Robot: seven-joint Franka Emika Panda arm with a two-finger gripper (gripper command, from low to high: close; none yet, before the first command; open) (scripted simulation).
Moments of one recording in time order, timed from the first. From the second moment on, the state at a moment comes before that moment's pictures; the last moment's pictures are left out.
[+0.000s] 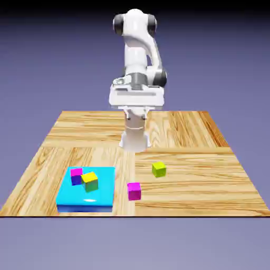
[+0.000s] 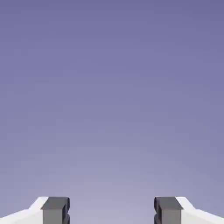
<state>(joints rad) -0.01 -0.56 0.04 -2.82 0.02 3.03 0.69</state>
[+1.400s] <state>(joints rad) -0.67 -0.38 1.49 -3.01 0.58 2.82 -0.92</state>
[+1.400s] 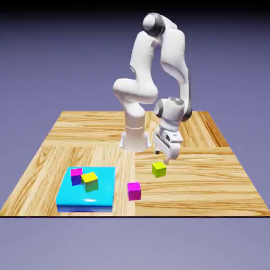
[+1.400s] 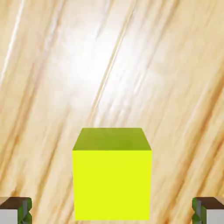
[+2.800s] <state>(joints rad) -1.32 -0.37 2.13 -2.96 0.66 3.01 -0.99</state>
